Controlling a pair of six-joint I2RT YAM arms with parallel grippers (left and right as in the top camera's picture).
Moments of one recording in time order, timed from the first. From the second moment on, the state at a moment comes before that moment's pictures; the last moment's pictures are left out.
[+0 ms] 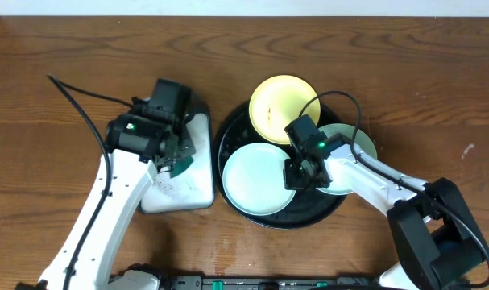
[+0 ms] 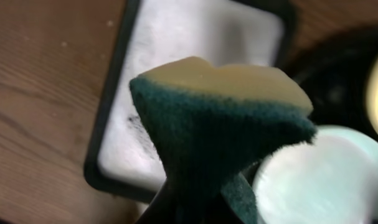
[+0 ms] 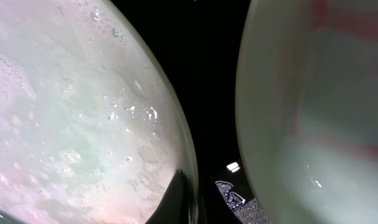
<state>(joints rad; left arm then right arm) -0.27 1.37 1.22 -1.15 -0.21 -0.64 0.55 1.75 0.97 -0.66 -0.15 0.54</state>
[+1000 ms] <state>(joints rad) -0.23 0.90 1.16 -1.12 -0.03 -0.51 0.57 1.56 1.20 -0.62 -0.07 0.35</state>
